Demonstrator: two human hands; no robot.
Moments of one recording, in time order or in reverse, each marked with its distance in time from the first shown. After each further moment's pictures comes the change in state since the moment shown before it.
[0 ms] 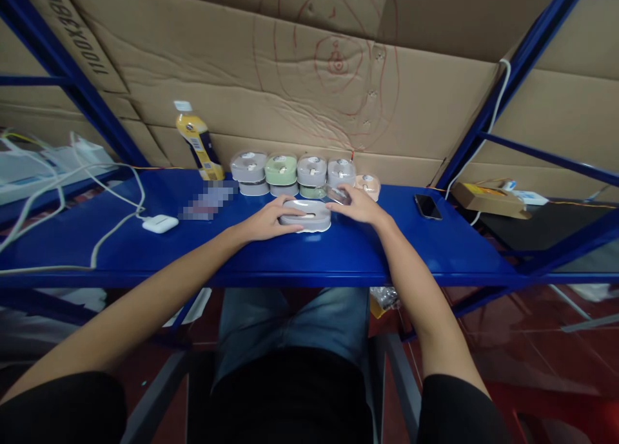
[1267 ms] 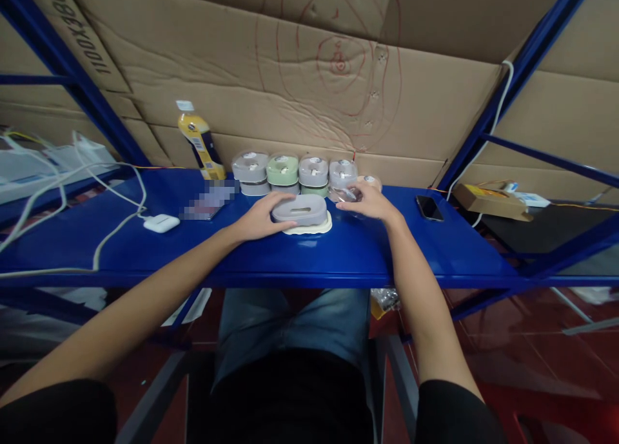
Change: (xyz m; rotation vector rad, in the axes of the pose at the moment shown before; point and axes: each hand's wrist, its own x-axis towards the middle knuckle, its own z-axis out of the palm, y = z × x) left_hand -0.010 -0.002 -0.012 0.040 0.147 -0.013; right_hand -0.003 0.011 -0.021 0.005 0.073 -0.011
